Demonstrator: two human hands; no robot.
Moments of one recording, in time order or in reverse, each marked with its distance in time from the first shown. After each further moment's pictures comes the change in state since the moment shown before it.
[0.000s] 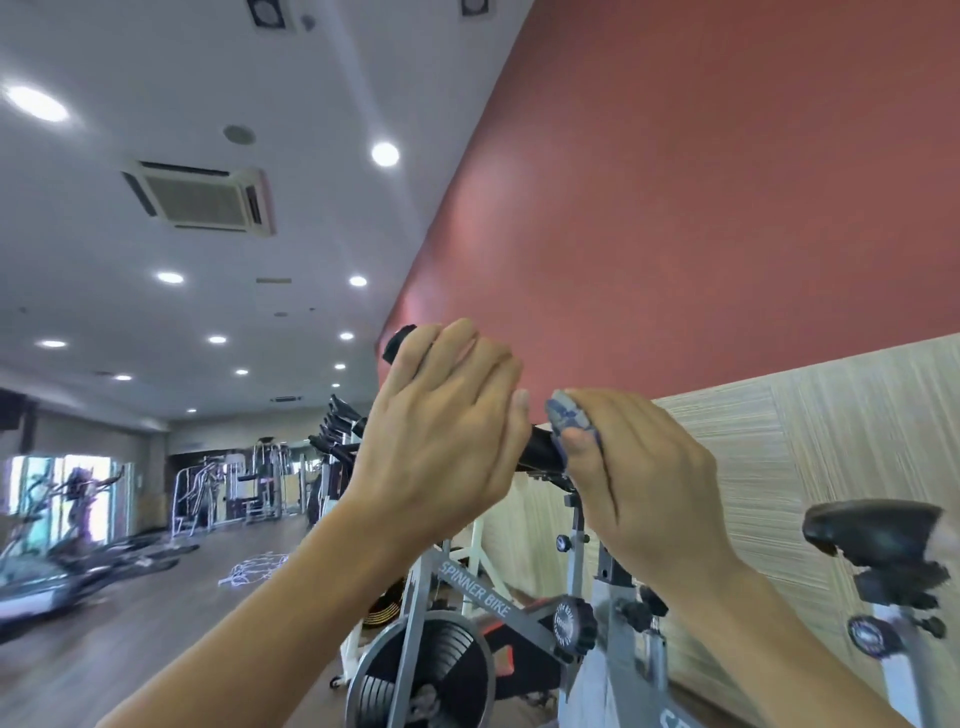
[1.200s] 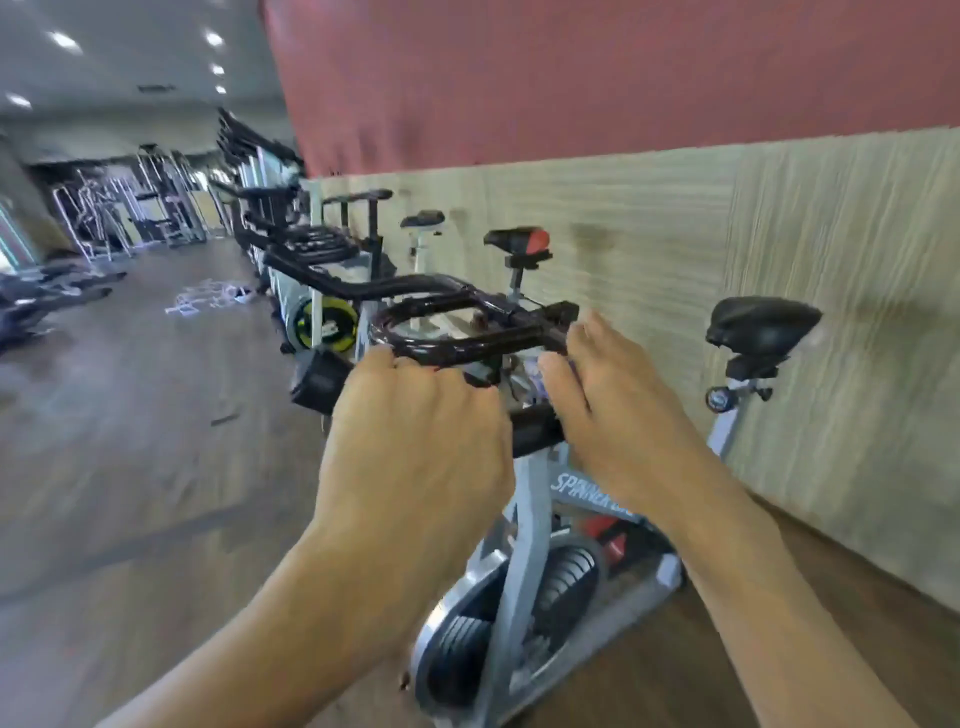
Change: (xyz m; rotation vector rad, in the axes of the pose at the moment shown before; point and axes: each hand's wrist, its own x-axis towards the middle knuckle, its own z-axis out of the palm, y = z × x) left_hand 0.073 0.018 -0.040 -0.052 -1.003 -0.028; right_hand 0.068 0.009 -0.037 0.036 -1.161 0.737
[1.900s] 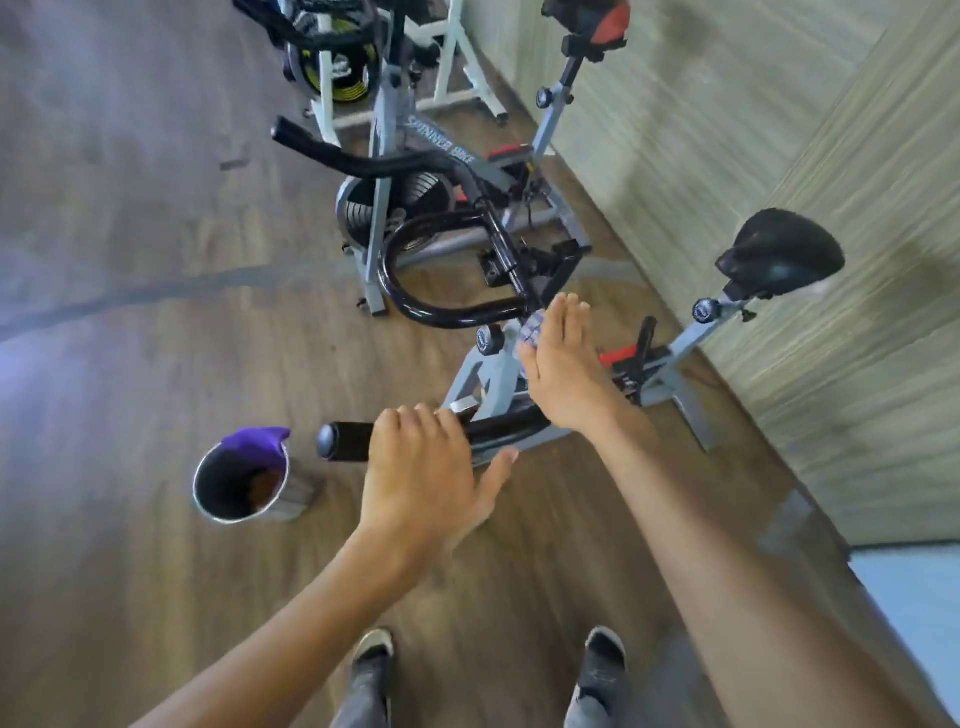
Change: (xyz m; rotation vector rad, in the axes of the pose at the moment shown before) left_hand 0.040 0.002 -0.047 -0.305 -0.803 -0.141; right_hand 0.081 0.014 -0.041 0.019 -0.677 0.178
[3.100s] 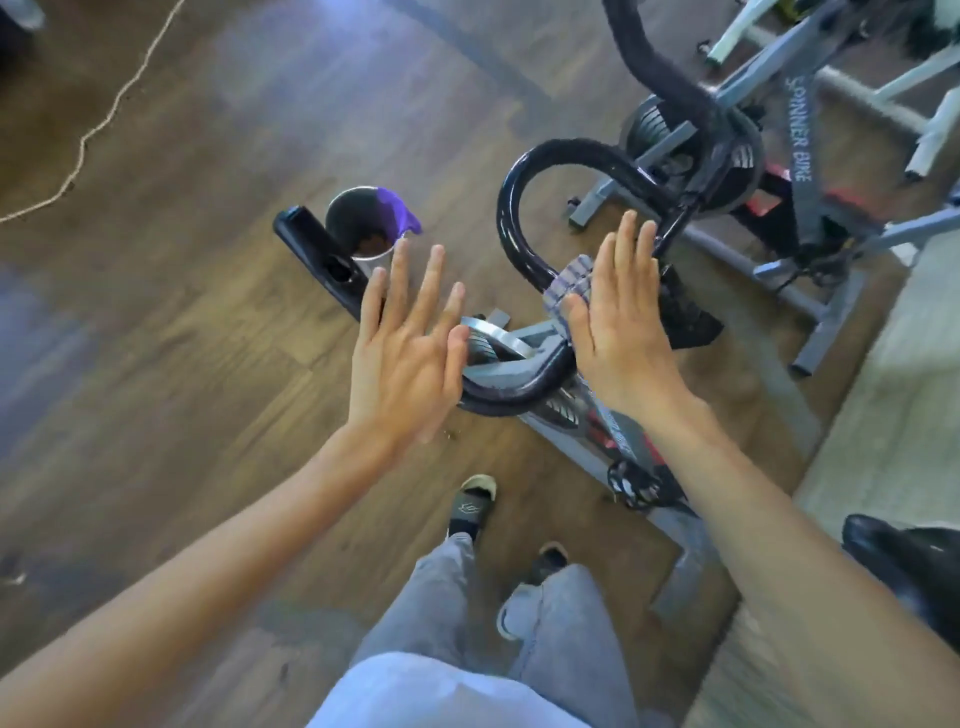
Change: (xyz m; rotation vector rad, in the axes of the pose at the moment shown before) left_hand 0.060 0.101 0.019 -0.283 0.274 -0.955; right_hand 0.139 0.047 -0.035 -0.182 -0.233 -1.027
